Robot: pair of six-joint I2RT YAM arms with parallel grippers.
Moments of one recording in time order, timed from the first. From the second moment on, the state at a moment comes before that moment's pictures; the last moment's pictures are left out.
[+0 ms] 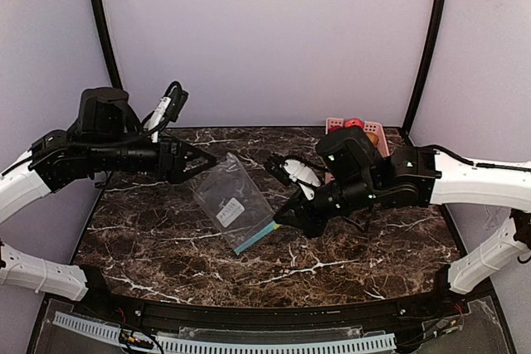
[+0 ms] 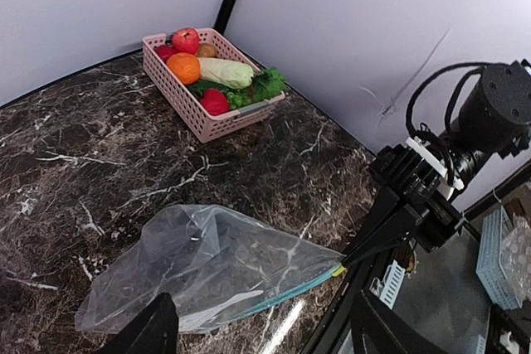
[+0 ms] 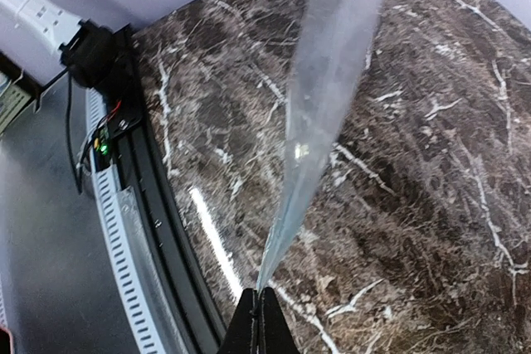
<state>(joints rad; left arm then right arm) -0.82 1.00 1.15 -0.53 0.21 -0.35 1.18 1.37 1.19 -0.49 -0.09 0.19</state>
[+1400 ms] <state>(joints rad) -1.16 1.17 0.95 -0.20 0.22 -0.17 1.15 1.21 1.17 -0.40 -0.18 0.76</state>
